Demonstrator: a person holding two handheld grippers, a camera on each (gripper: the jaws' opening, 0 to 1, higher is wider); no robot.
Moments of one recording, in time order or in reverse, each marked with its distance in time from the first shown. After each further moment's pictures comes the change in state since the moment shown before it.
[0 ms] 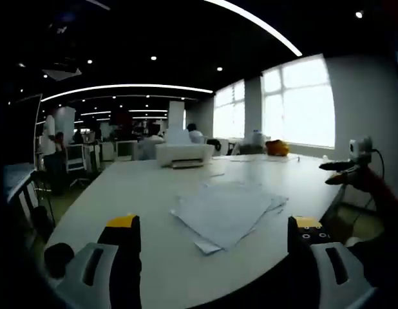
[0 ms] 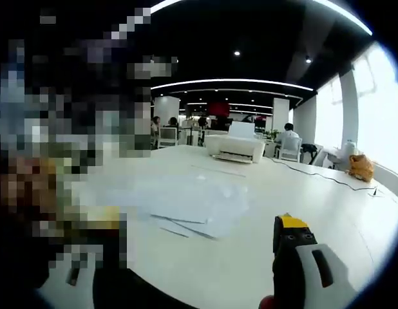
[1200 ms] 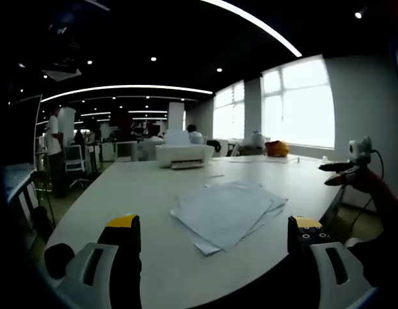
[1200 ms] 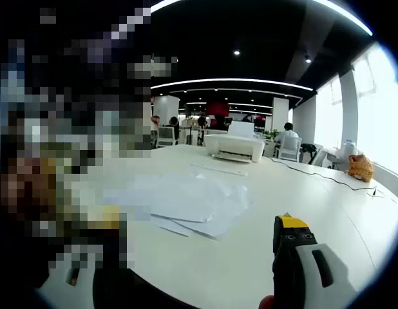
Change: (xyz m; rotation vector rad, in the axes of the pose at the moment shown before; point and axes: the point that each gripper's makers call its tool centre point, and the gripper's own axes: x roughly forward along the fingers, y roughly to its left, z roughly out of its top) left arm -0.001 0.000 0.002 -0.001 -0.008 -0.002; right arm -0.001 -0.001 -0.001 -0.001 0.004 -0.004
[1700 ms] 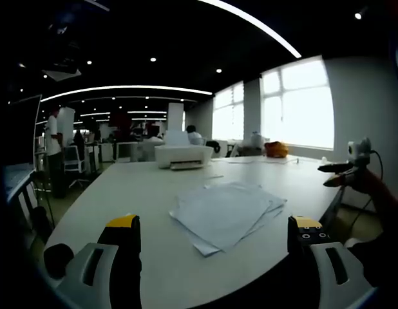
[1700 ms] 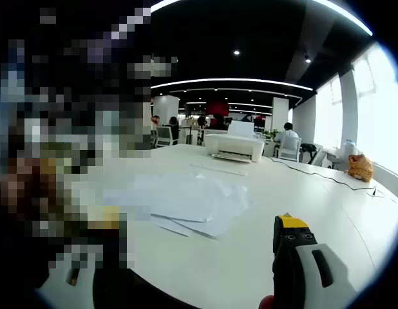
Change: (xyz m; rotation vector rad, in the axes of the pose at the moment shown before) left arm 0.000 -0.002 0.001 0.000 -0.003 -0.005; right arm 0.000 0.000 -0.001 -0.001 0.003 -0.001
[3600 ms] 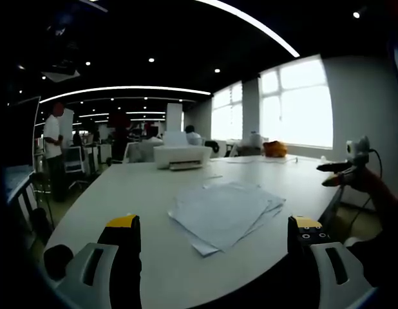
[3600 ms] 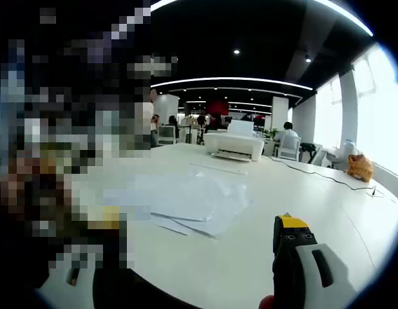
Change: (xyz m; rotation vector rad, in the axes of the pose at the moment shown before) left arm 0.000 -0.003 0.000 0.008 -0.001 -0.006; right arm 0.000 -0.001 -0.002 -0.002 0.006 -0.002
